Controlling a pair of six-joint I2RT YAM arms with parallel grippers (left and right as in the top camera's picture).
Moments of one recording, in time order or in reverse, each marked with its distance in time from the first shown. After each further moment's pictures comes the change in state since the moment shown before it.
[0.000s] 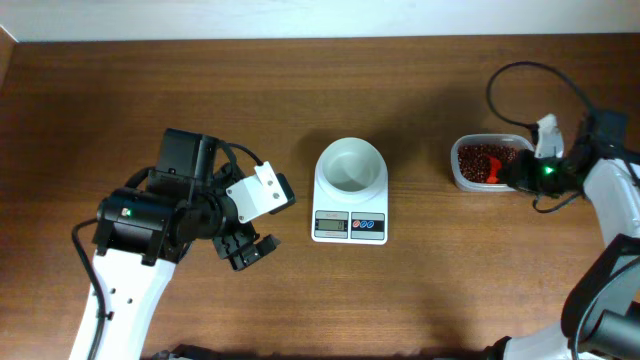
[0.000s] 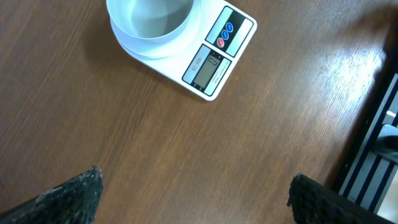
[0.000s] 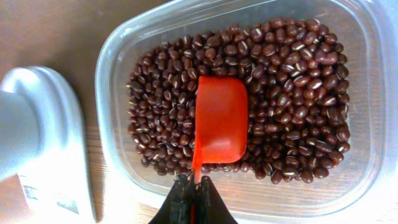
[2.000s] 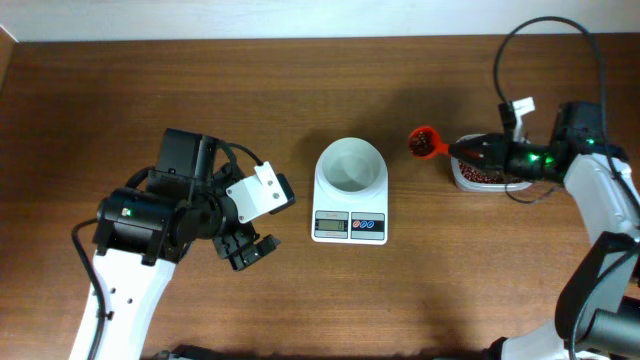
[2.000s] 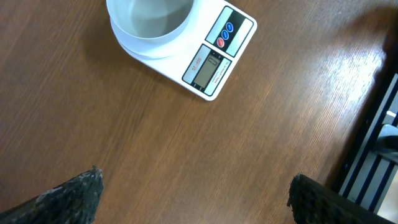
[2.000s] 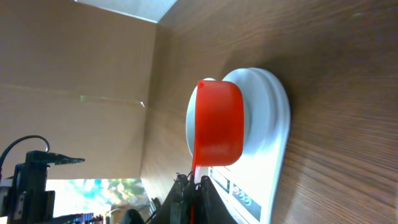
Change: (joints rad) left arm 0.000 0.000 0.000 0.000 0.000 0.000; right arm 0.128 0.005 -0.002 0.070 -0.638 0.159
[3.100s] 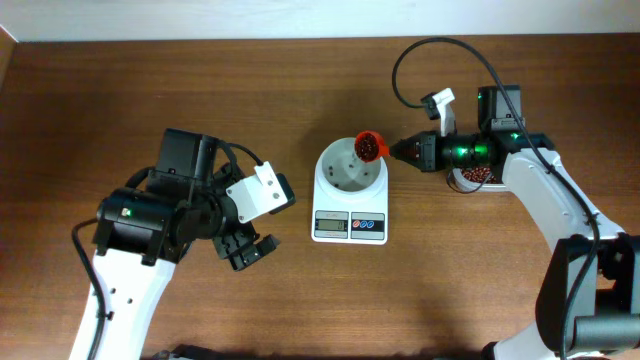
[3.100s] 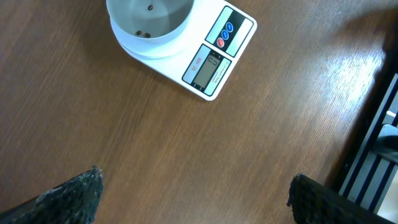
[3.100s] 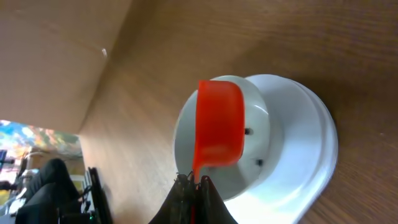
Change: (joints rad) left arm 0.000 0.000 0.000 0.000 0.000 0.000; right arm 0.312 0.000 -0.001 0.225 0.201 -0.058
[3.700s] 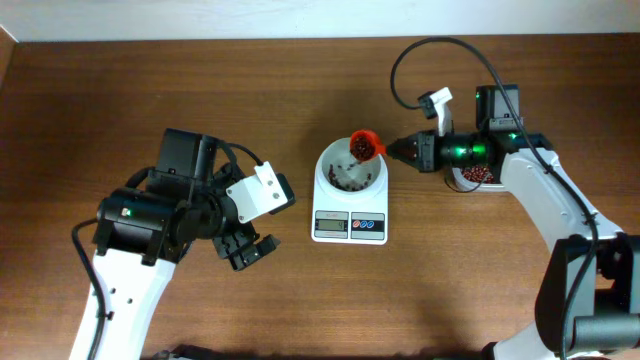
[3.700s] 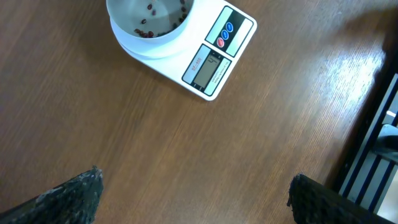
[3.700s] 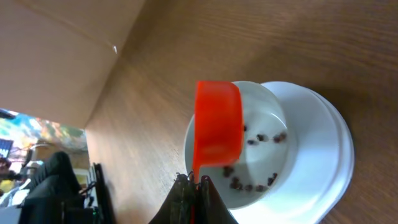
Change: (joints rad) left arm 0.000 0.000 0.000 0.000 0.000 0.000; right arm 0.016 0.000 0.000 0.020 -0.015 -0.004
